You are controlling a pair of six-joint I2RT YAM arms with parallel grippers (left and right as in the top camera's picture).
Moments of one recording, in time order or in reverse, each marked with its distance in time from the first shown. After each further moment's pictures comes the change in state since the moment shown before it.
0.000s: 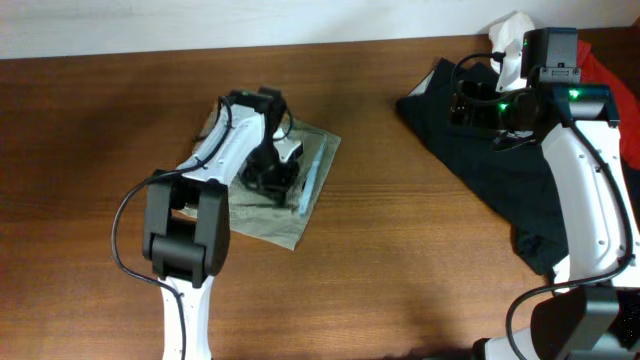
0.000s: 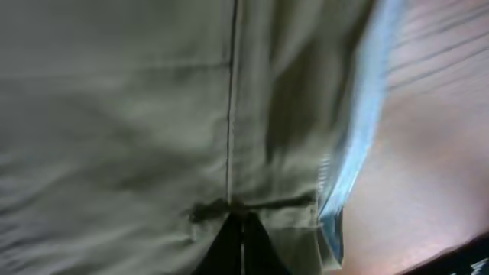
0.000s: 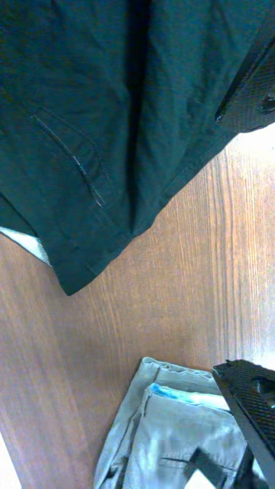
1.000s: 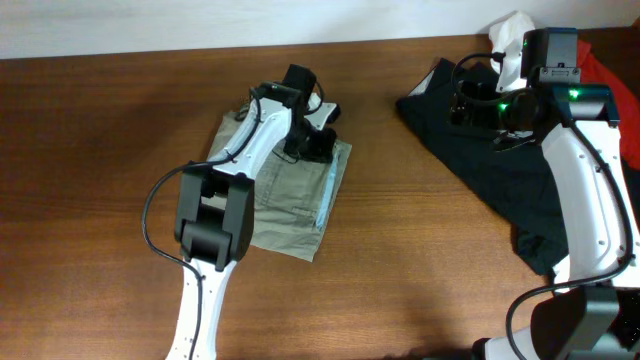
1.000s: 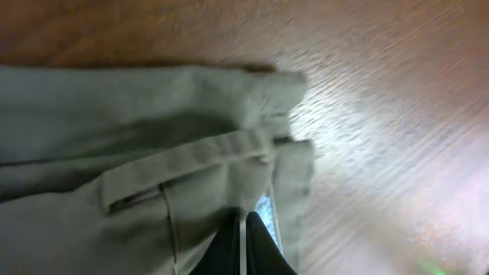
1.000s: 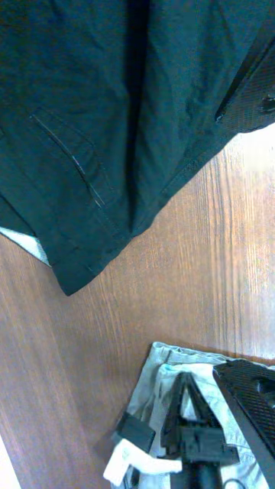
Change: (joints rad) left arm -0.074 0.193 0.263 0.294 0.215 -0.085; right arm 0.000 0.000 0.000 0.000 0.000 0.000
